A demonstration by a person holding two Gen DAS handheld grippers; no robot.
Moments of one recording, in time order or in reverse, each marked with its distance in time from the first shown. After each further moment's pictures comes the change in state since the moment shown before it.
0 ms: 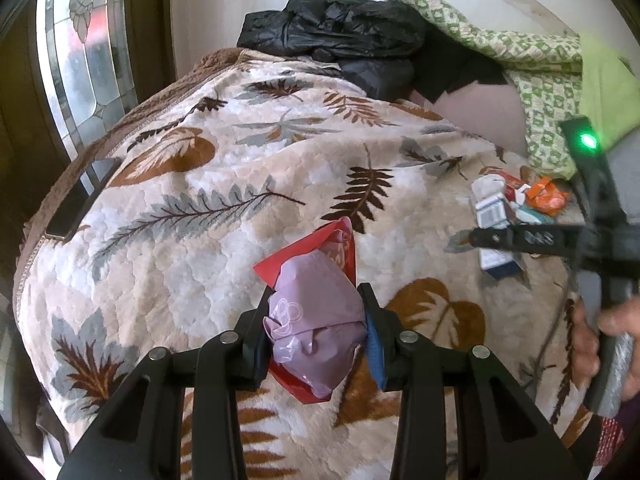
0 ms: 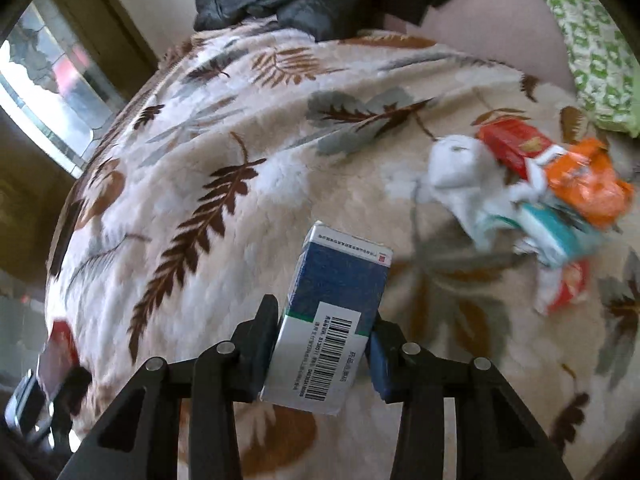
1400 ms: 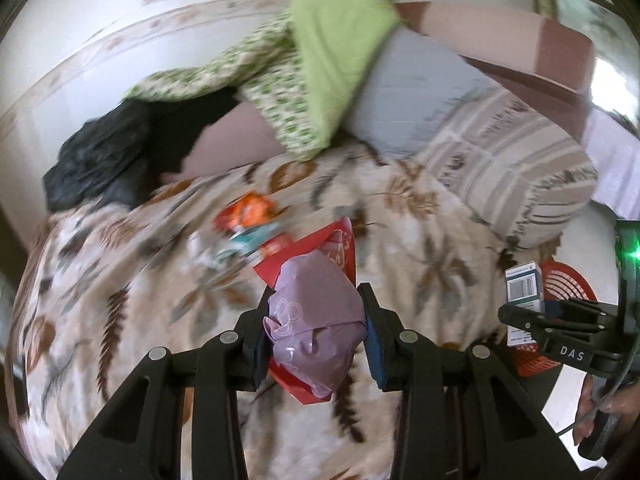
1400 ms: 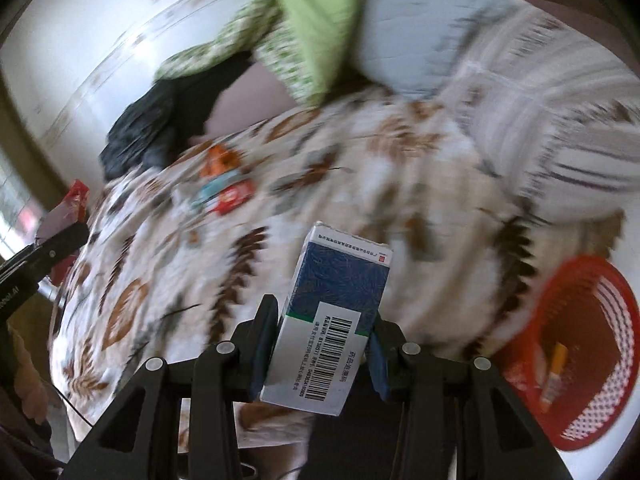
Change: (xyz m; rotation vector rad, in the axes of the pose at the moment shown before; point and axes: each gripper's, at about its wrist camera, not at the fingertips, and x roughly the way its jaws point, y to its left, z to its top) left arm -0.126 -0.287 -0.040 0.619 -0.129 -0.400; right arm -0.247 -0.193 -0.276 0.475 -0.375 -0.216
